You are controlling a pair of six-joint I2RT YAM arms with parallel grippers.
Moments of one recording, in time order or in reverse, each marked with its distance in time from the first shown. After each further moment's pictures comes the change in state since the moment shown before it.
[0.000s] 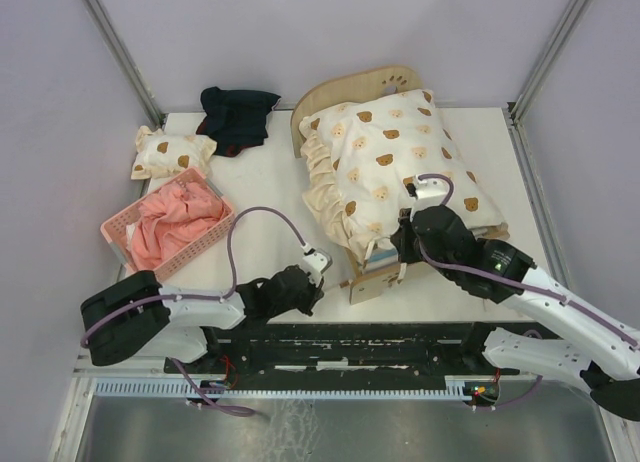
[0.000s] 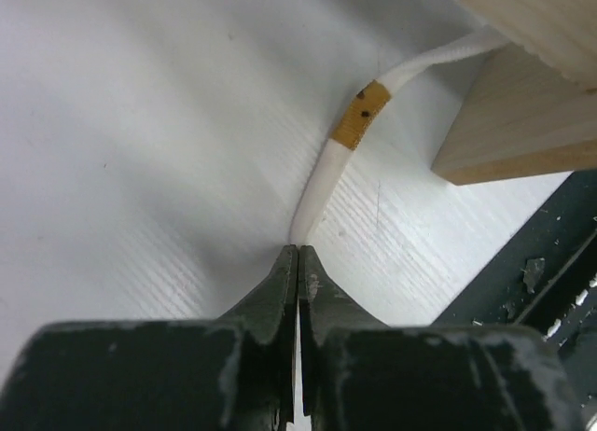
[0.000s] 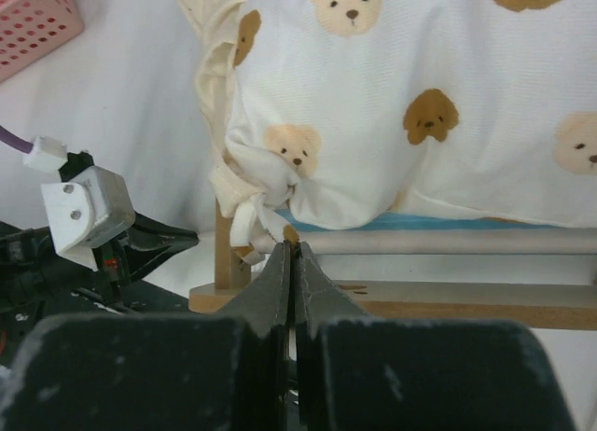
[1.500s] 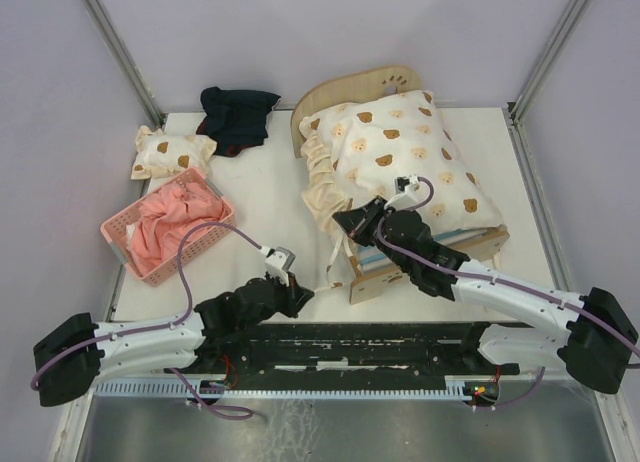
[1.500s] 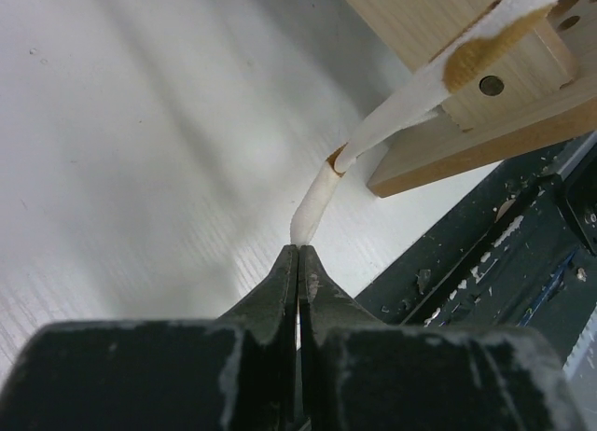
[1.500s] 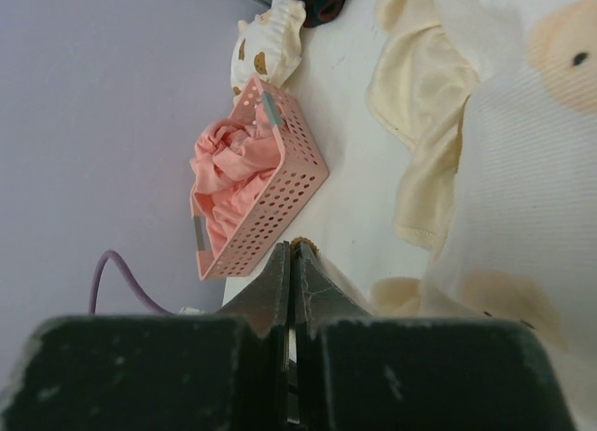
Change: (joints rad) left arm -0.009 -0.499 -0.187 -0.102 -0.056 -0.286; right arm -0.004 0.218 -0.294 0.951 -0.099 0.523
